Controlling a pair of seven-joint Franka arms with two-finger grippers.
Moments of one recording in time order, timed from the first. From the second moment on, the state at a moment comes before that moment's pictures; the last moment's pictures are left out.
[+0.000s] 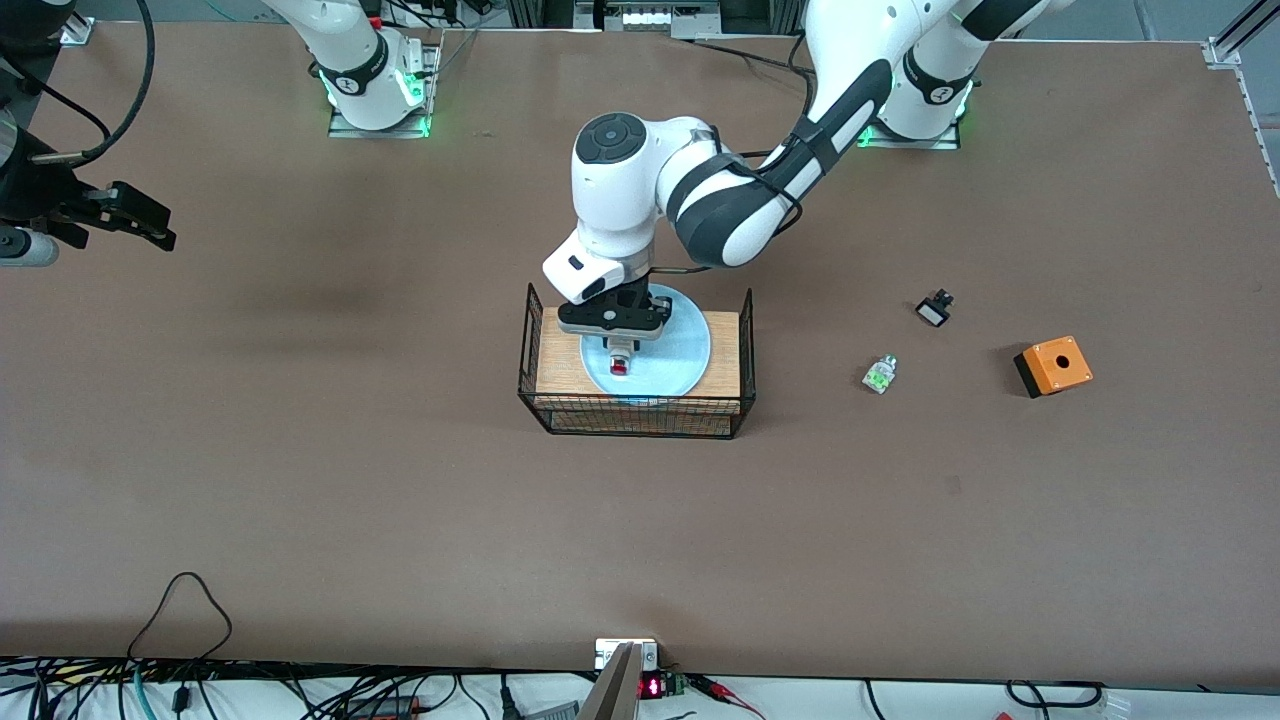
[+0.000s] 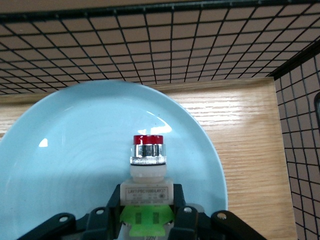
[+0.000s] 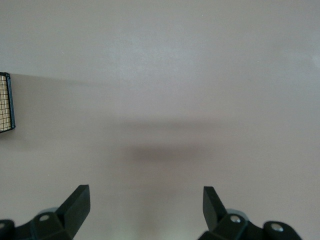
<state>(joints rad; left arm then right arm) -0.51 0.73 -0.43 -1.34 0.53 2.15 -1.02 0.08 -0.04 -0.10 -1.70 -0.05 1.63 -0.01</state>
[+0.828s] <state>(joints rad) -0.40 0.46 -0.43 -1.30 0.42 1.72 -1.01 0.08 -0.04 -0.10 -1.70 -0.04 1.63 -0.01</state>
